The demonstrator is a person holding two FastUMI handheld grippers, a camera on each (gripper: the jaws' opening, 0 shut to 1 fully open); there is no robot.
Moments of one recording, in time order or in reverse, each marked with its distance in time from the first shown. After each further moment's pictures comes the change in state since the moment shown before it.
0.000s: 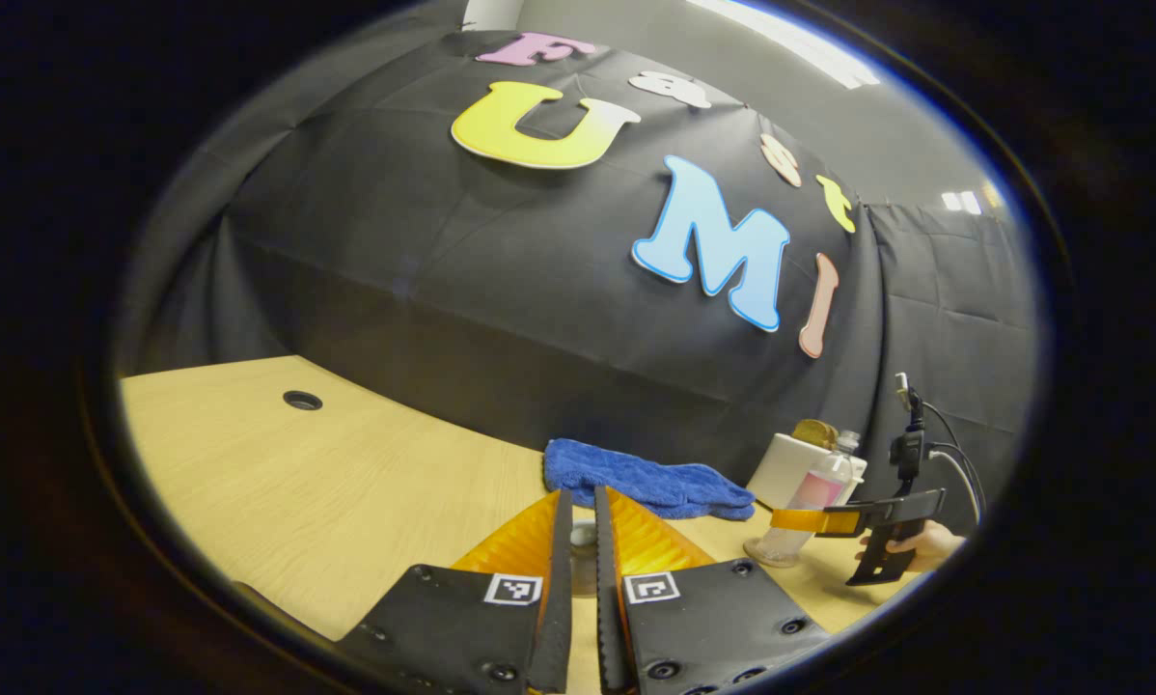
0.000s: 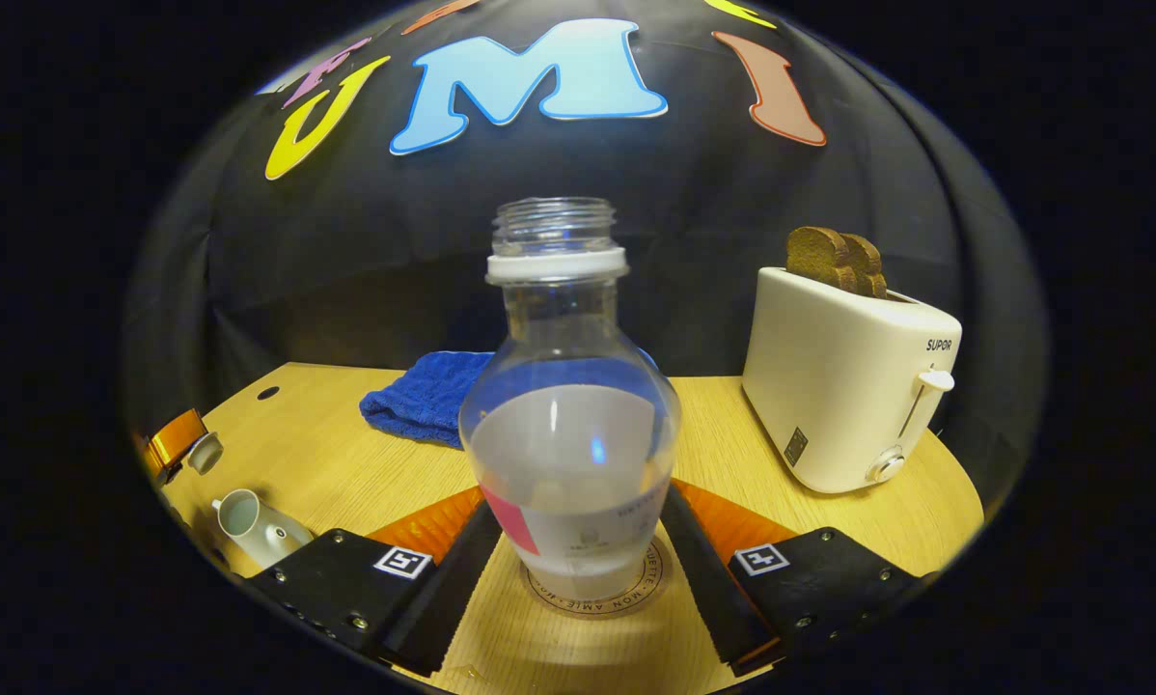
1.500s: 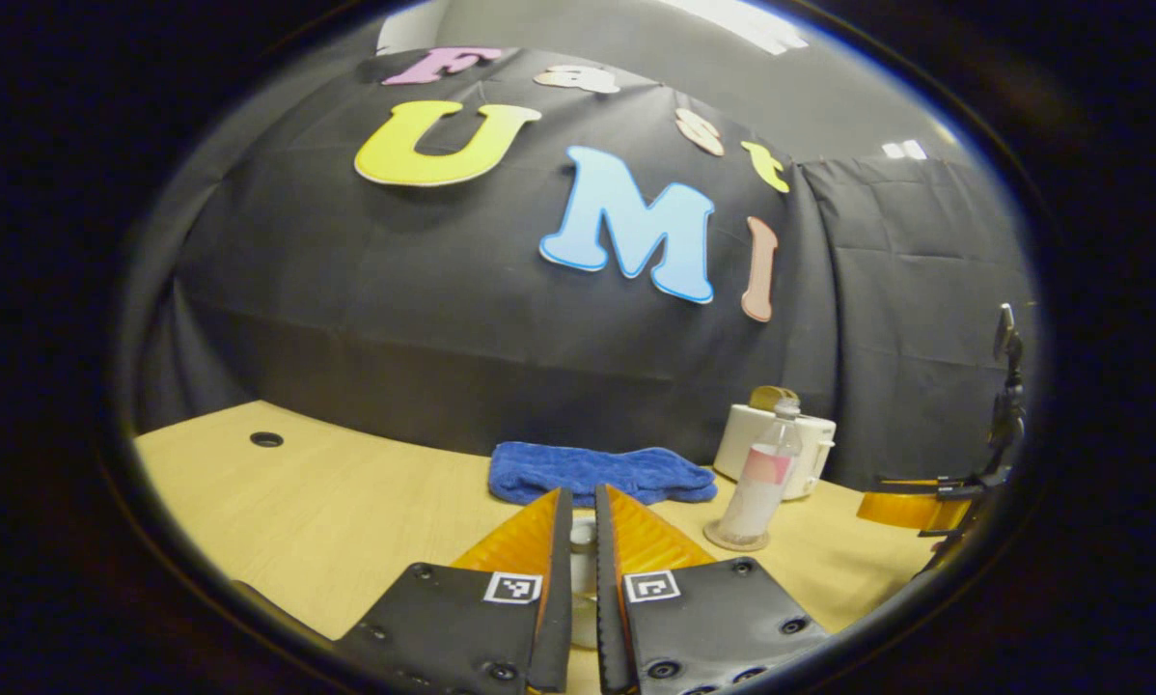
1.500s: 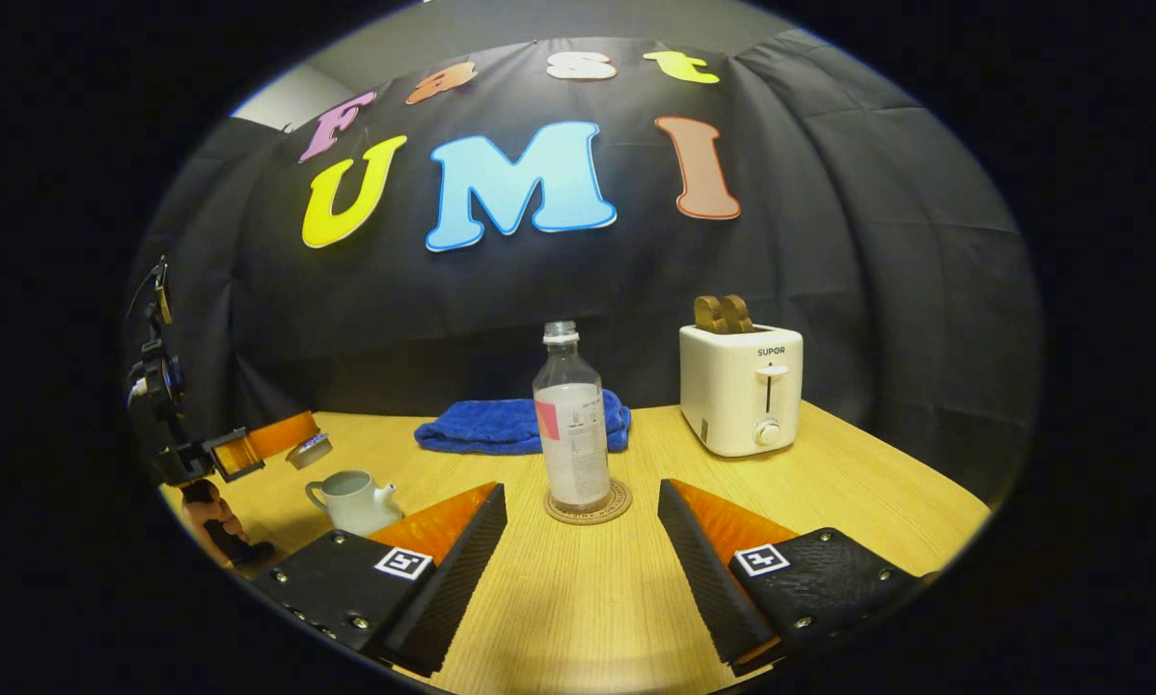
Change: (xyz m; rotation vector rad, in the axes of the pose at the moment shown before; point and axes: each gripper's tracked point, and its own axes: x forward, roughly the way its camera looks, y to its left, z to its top) left arm -0.010 -0.094 -0.007 0.201 0.024 -0.107; right arm -0.167 0.001 -0.018 0.074 -0.276 -0.069
